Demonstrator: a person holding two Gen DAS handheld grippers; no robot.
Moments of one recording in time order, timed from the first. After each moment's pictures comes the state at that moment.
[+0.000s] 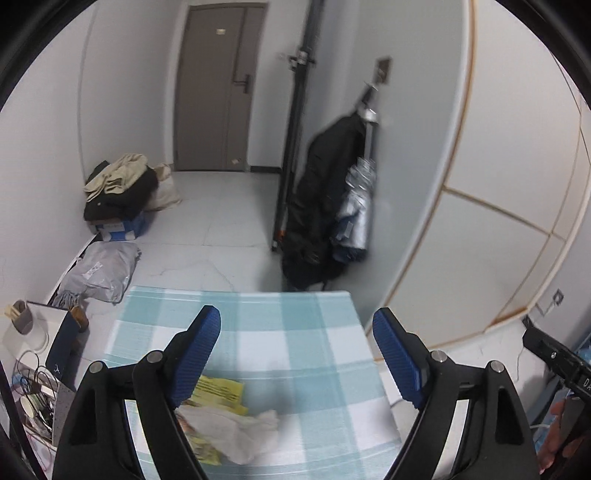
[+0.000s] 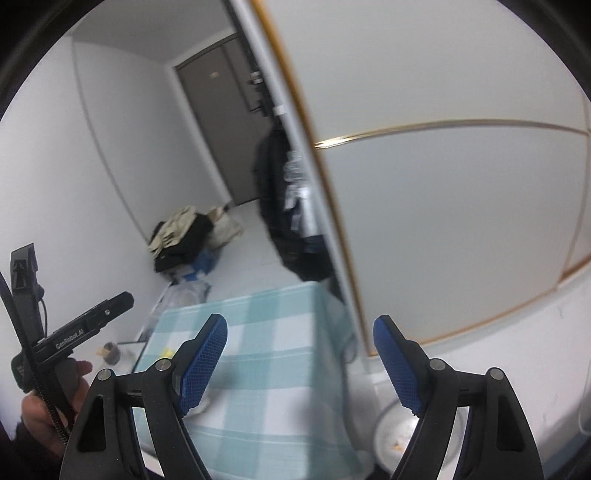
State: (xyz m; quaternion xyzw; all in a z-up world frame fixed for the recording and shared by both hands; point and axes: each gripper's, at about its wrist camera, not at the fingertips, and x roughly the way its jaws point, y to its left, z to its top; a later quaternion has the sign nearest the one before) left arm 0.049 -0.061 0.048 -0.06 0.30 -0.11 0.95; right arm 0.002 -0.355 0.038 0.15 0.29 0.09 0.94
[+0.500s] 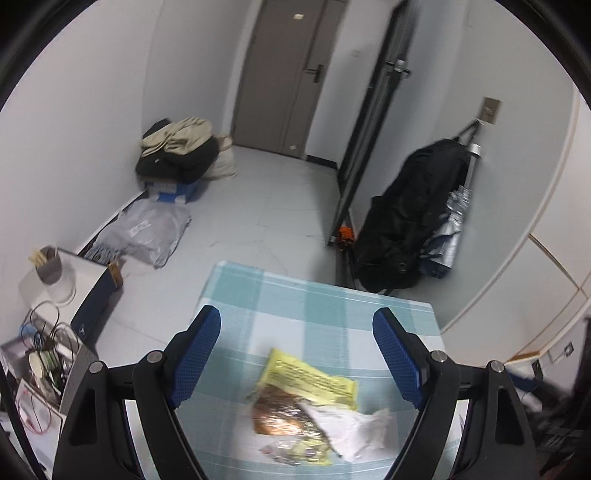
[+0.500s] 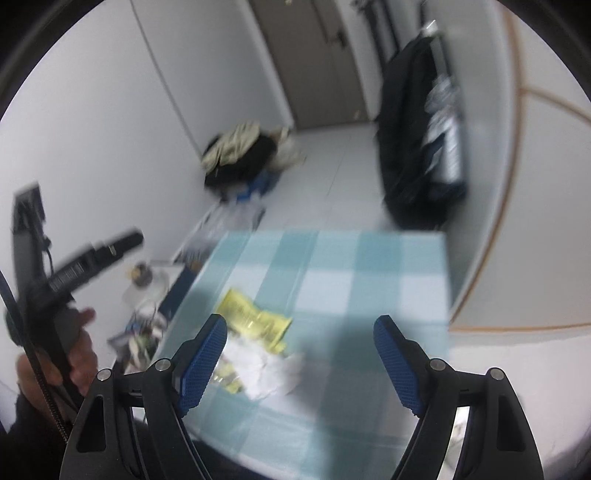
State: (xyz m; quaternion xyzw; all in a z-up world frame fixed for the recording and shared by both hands) left arm 0.073 0.055 0.021 -0.13 0.33 -0.03 0.94; right arm 0.059 -0.182 -0.001 0.06 0.41 0.21 0.88
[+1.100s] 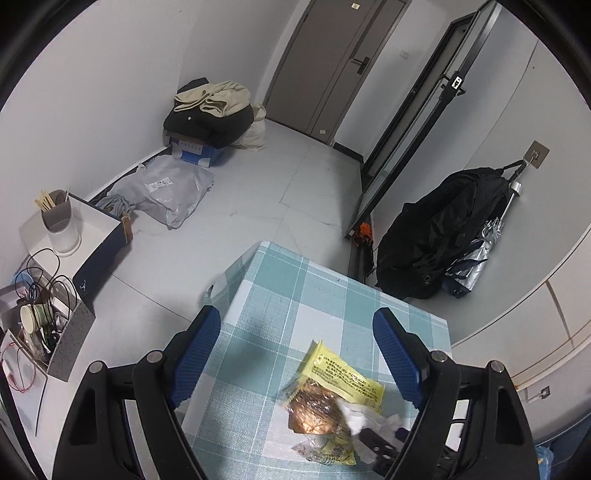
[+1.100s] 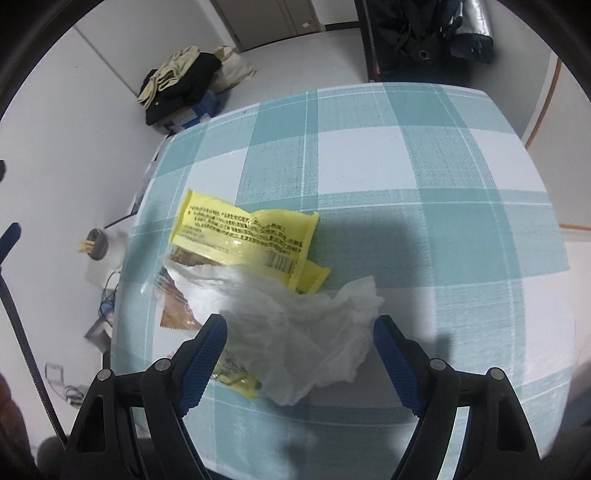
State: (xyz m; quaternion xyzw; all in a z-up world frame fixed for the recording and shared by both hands) left arm 0.084 0.116 0.000 -0.22 0.37 -0.01 0.90; right arm 0.090 -0.092 -0.124 0.10 0.56 0.11 0.81
